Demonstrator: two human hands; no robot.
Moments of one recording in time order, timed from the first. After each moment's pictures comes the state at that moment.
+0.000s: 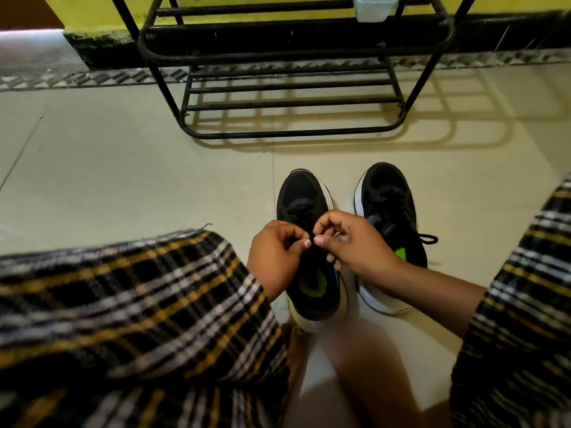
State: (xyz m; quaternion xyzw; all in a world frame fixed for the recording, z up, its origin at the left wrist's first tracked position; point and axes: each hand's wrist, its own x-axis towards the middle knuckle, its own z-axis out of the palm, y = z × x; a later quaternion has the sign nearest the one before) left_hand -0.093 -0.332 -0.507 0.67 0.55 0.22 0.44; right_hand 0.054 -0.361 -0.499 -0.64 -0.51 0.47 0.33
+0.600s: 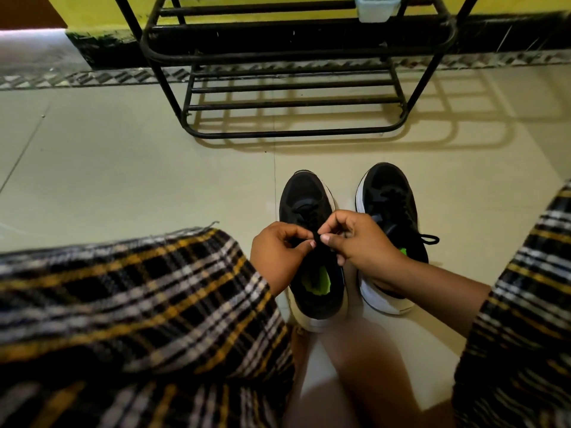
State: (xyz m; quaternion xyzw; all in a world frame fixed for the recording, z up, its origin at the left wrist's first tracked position) left_hand -0.090 -0.334 -0.510 0.63 0.56 0.26 0.47; right_hand 0.060 -0.357 -0.508 -0.65 -0.48 0.48 0.34
